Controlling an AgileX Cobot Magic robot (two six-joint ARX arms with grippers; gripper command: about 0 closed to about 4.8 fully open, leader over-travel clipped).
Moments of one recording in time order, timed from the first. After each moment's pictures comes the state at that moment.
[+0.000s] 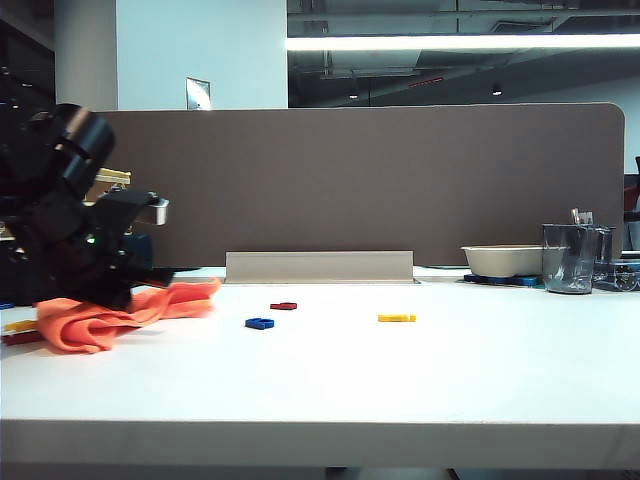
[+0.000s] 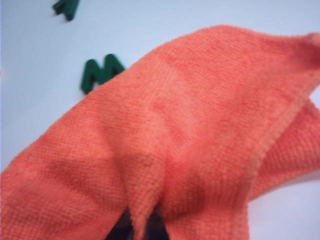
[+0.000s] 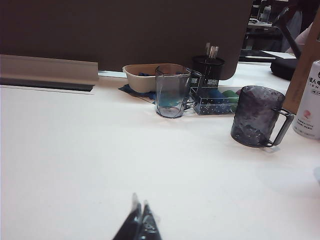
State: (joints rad) left arm -0.20 1.86 0.89 0.33 -0.10 0.17; right arm -0.04 0.00 0.01 0.00 0.00 -0.08
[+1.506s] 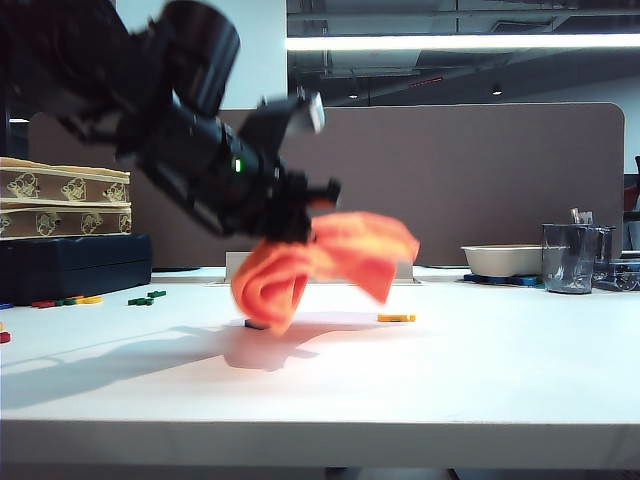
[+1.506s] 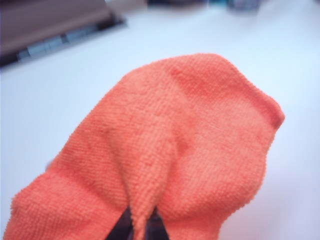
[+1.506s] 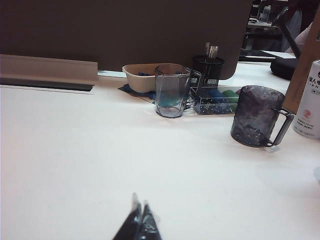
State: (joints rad) left arm -0.61 1.76 0.89 0.48 0.00 0.12; right arm -0.04 0.00 0.01 0.00 0.00 -0.08
